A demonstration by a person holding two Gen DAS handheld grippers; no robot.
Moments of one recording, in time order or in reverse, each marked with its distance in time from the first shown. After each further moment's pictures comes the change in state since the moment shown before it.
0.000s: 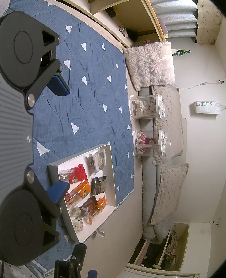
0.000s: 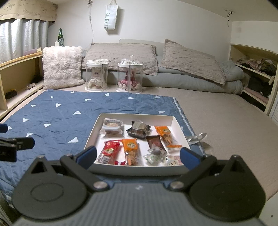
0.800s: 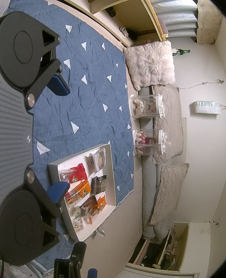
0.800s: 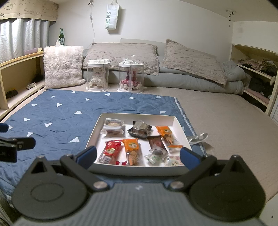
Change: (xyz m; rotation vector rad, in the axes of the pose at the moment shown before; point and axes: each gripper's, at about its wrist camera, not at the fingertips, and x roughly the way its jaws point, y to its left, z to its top) left arm -0.001 -0.002 0.000 0.000 -0.001 -0.001; right arm 0.000 0.001 0.000 -0.001 0.001 0.001
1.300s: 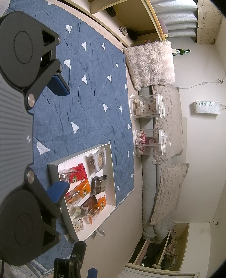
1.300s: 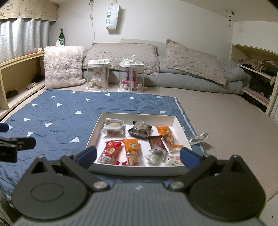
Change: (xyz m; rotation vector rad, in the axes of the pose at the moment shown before) left arm 0.000 0.000 0.000 0.000 0.000 0.000; right arm 0.000 0.001 0.000 0.001 0.000 -0.002
